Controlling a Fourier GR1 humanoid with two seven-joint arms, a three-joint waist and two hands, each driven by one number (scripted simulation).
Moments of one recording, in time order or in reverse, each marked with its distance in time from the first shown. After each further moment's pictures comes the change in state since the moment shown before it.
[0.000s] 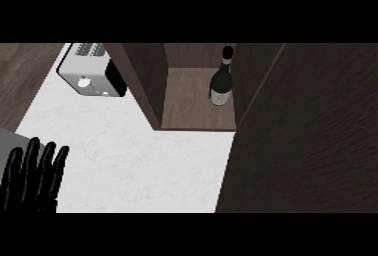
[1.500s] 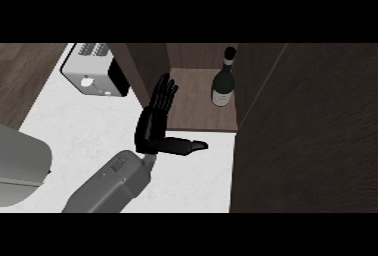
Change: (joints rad) left arm -0.821 -0.490 -0.163 1.066 0.108 -0.121 -0.096; right arm -0.116 0.103 -0.320 0.099 0.052 -0.210 -0.150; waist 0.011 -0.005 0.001
